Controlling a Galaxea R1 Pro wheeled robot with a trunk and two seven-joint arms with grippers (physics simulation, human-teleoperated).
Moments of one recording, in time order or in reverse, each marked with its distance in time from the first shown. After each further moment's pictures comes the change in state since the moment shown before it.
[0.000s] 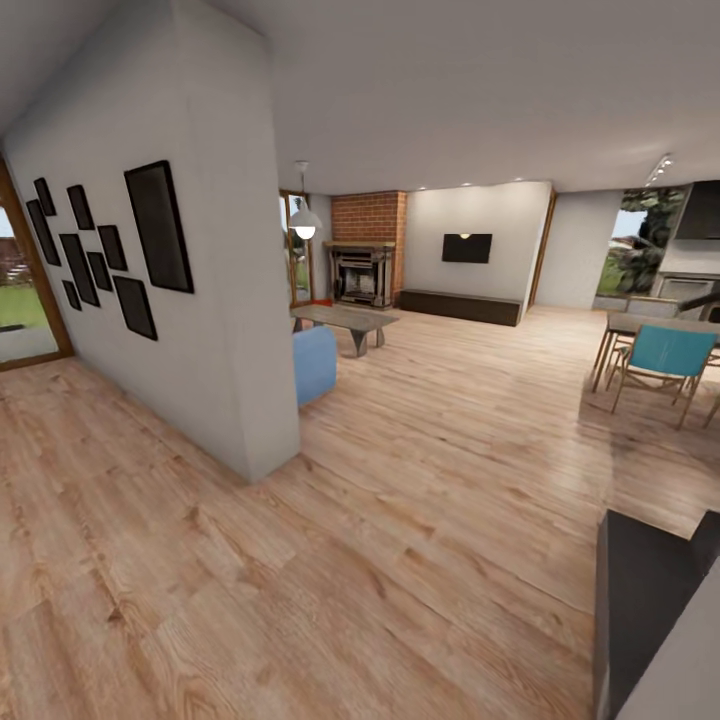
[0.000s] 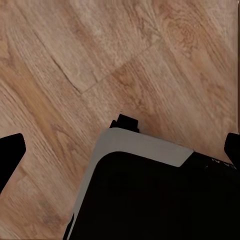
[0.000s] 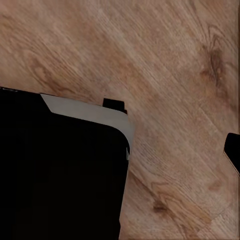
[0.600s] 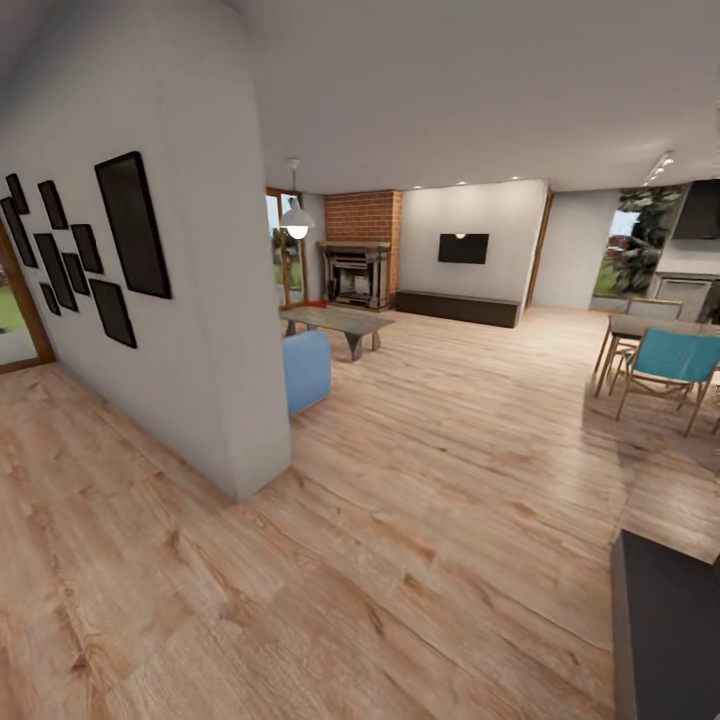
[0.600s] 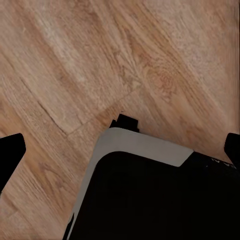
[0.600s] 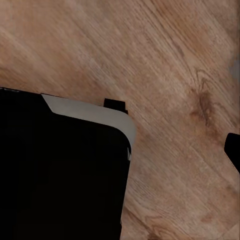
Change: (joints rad) left arm 0.000 0.000 0.000 0.000 0.000 0.001 0.000; right arm 0.000 0.003 -0.001 0.000 0.000 0.000 -0.002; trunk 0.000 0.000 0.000
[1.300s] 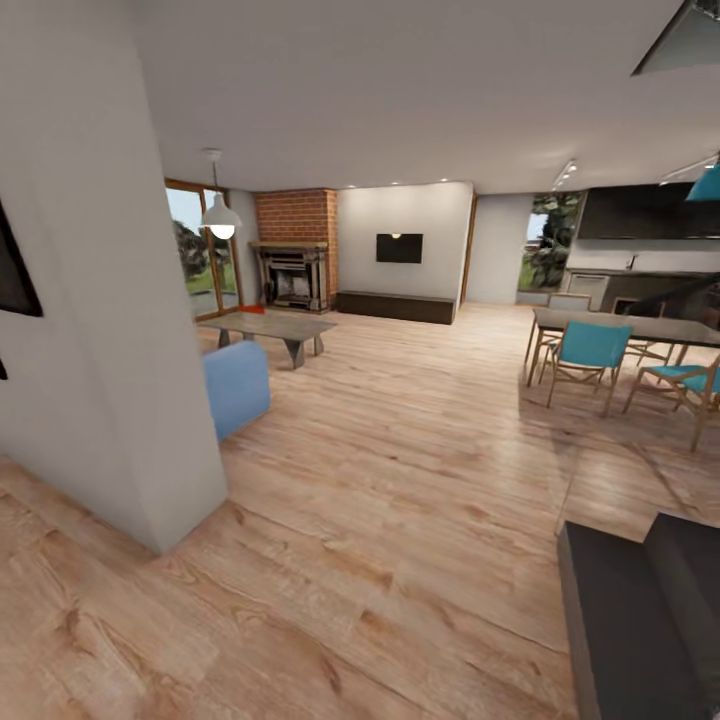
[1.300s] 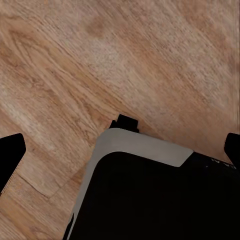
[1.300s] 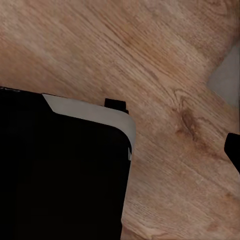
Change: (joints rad) left arm 0.000 0.000 0.000 -0.001 0.000 0.000 0.000; right arm 0.000 0.001 0.001 0.000 0.000 0.001 0.001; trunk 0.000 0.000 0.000
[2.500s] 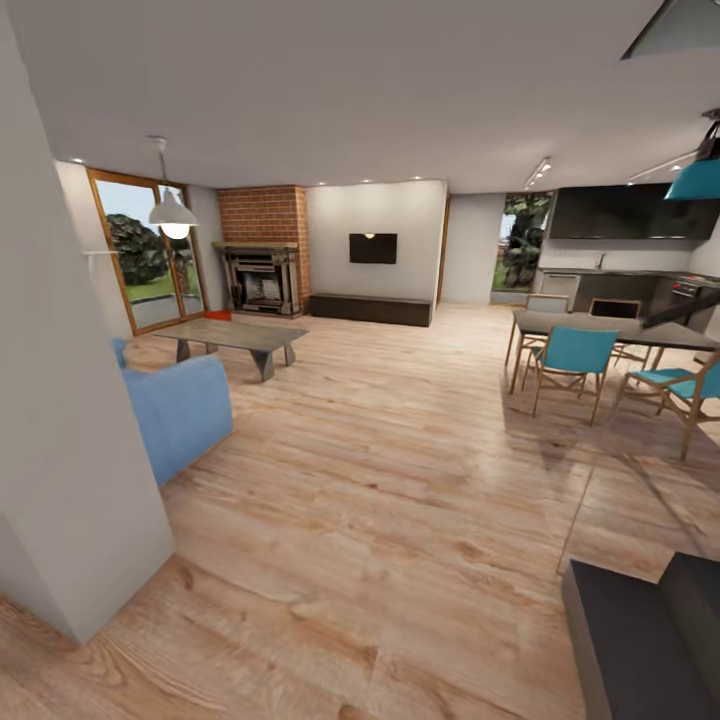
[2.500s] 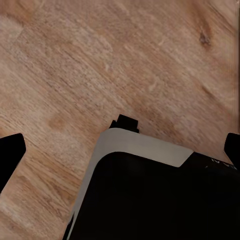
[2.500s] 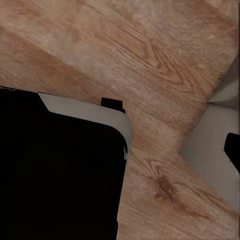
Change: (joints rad) left arm 0.000 0.000 0.000 0.000 0.000 -0.001 0.000; right arm 0.000 -0.008 0.002 0.000 0.001 0.001 0.002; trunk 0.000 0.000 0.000
